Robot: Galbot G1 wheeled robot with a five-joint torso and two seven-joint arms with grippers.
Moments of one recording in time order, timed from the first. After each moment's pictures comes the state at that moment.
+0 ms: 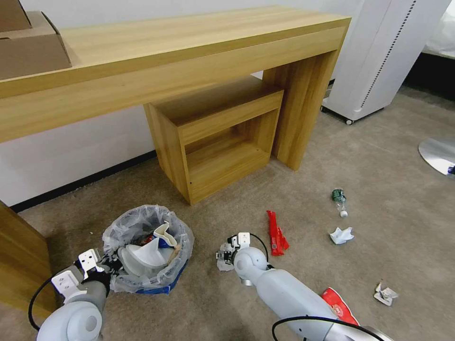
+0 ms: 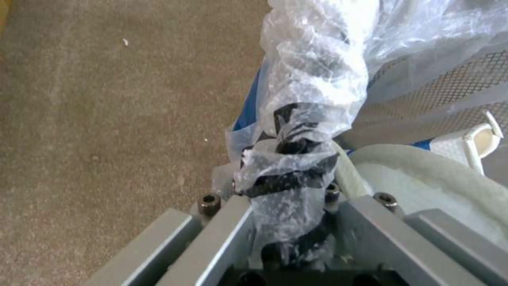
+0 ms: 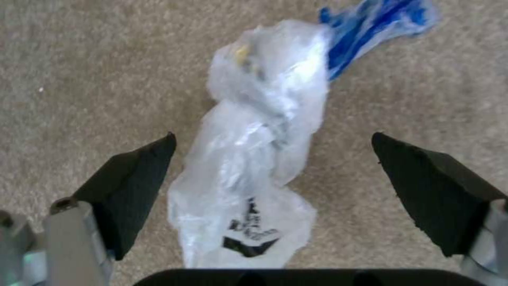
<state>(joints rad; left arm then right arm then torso) 1.55 -1.44 -0.81 -2.12 -0.66 0.58 -0.29 -0.72 1.39 -0.34 1.19 1.04 -0.51 0.61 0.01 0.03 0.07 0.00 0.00</state>
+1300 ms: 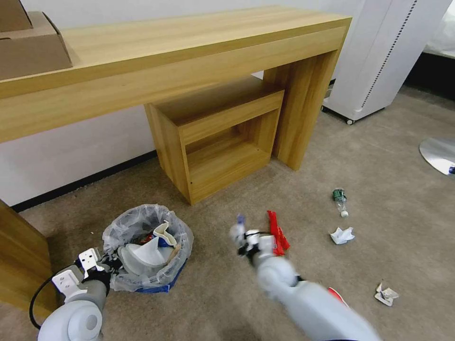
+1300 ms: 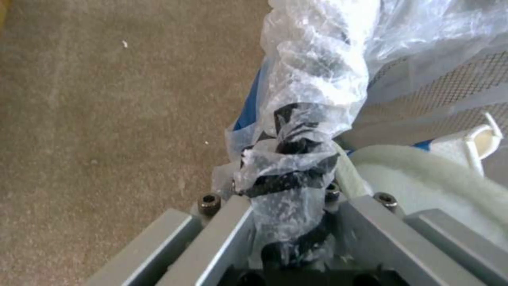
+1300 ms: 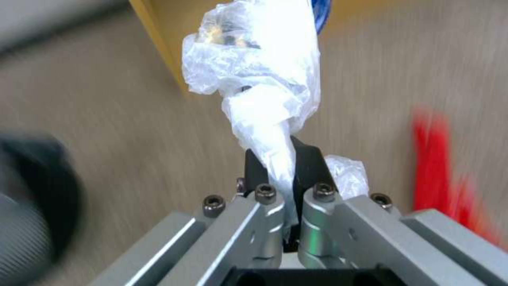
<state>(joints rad) 1.54 -1.43 -0.81 -2.09 -0.67 0.56 -0.29 -0.92 1.00 -0.17 1.78 0.87 -0.27 0.42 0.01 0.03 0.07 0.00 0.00</state>
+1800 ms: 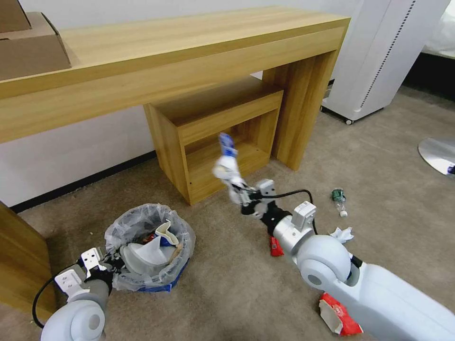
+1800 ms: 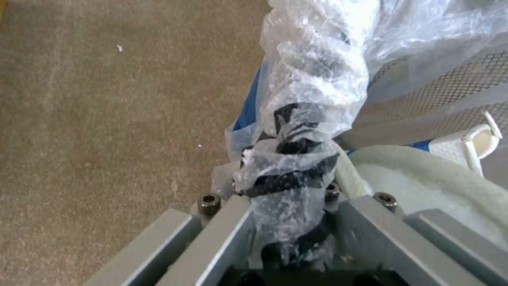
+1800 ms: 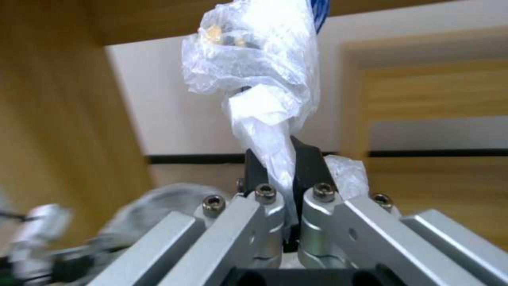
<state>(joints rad) 1.54 -1.44 -0.80 -2.12 -0.66 0.56 -0.29 -0.63 0.81 -0.41 2.17 0.90 -0.14 0.24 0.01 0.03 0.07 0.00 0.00</state>
